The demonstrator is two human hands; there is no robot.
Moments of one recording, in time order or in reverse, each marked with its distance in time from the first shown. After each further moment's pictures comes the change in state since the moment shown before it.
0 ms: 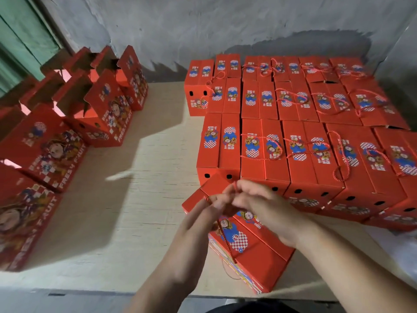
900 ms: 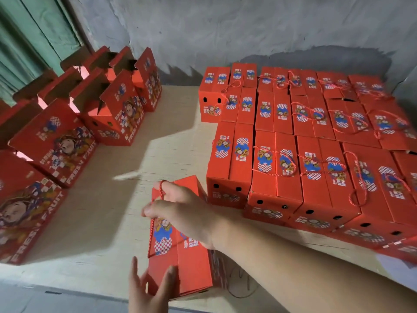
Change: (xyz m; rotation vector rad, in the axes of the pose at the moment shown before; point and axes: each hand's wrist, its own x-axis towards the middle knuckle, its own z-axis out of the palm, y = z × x) left_hand -0.069 -0.117 -0.088 0.121 0.797 -0.176; right_hand 0.081 -0.050 0.129 -0.044 -0.215 0.110
